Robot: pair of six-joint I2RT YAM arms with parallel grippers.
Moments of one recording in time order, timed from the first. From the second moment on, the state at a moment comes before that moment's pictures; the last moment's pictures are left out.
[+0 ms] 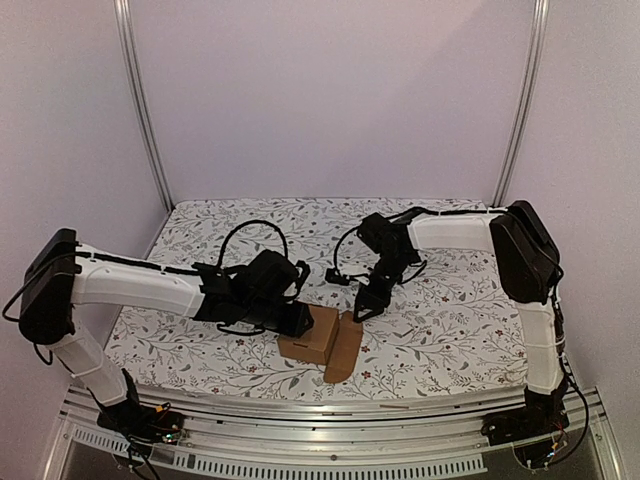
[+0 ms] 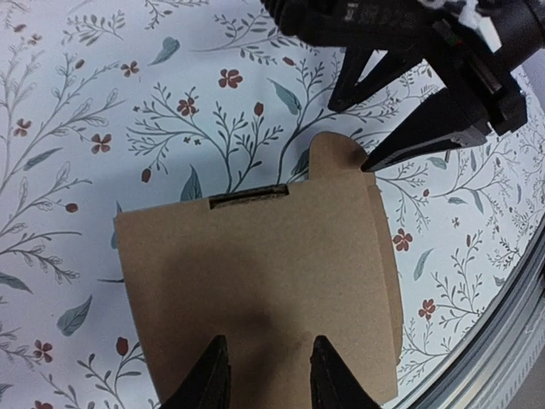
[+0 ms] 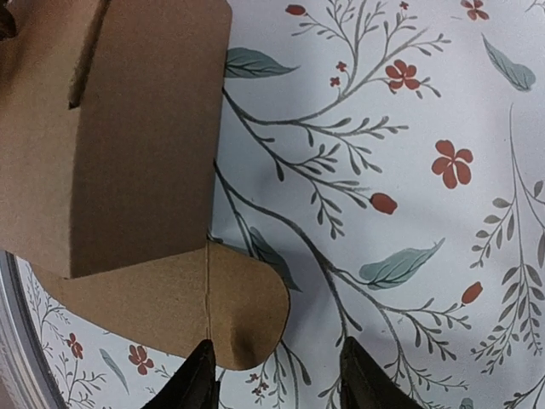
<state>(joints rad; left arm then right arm) -1.01 1.60 0.92 -0.21 -0.10 -0.60 0.70 2.18 1.63 -0.84 -0.44 -0.56</state>
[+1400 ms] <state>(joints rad) -1.01 1.73 0.98 -0.11 -0.16 -0.59 0.93 2.02 1.37 -0.75 -0.43 -0.74</state>
